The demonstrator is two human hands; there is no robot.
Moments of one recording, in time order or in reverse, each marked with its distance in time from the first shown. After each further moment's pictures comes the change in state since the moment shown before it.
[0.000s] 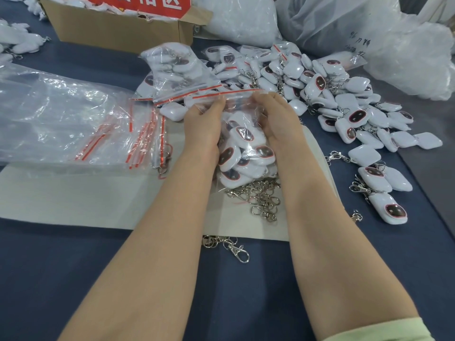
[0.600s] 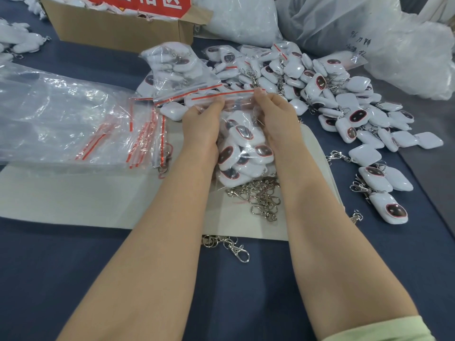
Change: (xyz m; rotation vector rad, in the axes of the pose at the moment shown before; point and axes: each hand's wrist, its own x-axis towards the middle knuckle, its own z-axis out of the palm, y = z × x) left_hand 0.002 0.000 -0.002 -0.040 0.019 -0.011; right_hand 0.006 0.007 0.000 -0.125 0.031 -0.118
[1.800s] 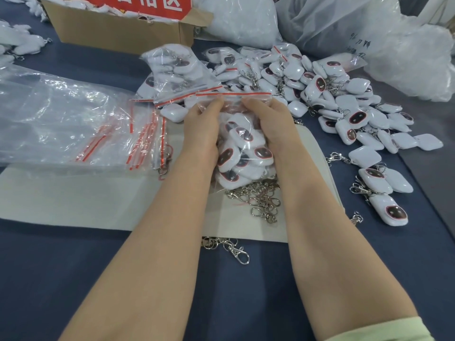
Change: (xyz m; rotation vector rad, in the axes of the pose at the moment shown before) left_hand 0.009 -0.005 -0.003 0.016 -0.061 0.001; right_hand -0.010 -0.006 0.001 0.021 -0.153 0.090
